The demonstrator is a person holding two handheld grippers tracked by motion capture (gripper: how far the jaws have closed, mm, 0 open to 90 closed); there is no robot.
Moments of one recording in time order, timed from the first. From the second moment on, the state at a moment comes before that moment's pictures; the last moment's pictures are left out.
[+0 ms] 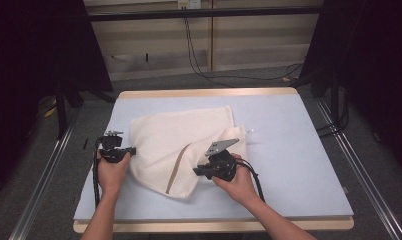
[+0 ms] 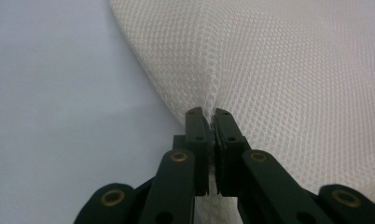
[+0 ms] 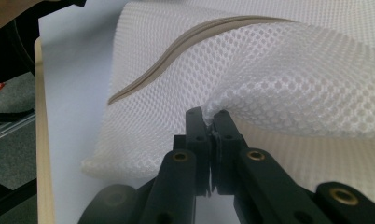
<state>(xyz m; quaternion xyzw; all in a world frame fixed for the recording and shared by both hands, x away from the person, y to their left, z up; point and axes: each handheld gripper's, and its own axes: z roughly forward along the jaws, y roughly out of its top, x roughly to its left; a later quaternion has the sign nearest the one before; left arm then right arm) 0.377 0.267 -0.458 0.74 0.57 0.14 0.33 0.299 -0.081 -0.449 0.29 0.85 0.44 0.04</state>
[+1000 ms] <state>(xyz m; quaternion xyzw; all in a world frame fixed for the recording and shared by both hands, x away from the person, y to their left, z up) 0.329 0.206 -0.456 0.83 0.38 -0.07 0.39 0.286 -0.119 -0.461 0.35 0.83 0.44 0.05</state>
